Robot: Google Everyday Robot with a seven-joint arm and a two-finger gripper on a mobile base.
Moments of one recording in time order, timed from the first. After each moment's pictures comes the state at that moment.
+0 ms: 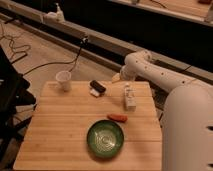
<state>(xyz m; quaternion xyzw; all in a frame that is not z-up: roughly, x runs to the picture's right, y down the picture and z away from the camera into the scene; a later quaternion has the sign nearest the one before) 0.137 -0.045 0.917 -0.18 0.04 0.67 0.72</state>
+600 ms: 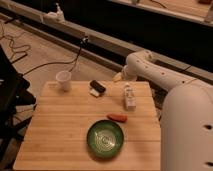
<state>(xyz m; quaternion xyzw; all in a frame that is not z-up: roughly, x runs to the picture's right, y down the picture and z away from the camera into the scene) 0.160 -0.053 0.924 -0.15 0.06 0.68 0.72</state>
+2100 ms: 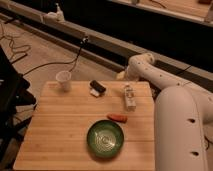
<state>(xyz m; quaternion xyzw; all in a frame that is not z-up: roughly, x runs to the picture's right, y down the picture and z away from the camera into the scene) 0.173 -0.053 0.966 -0.15 0.05 0.74 0.65</state>
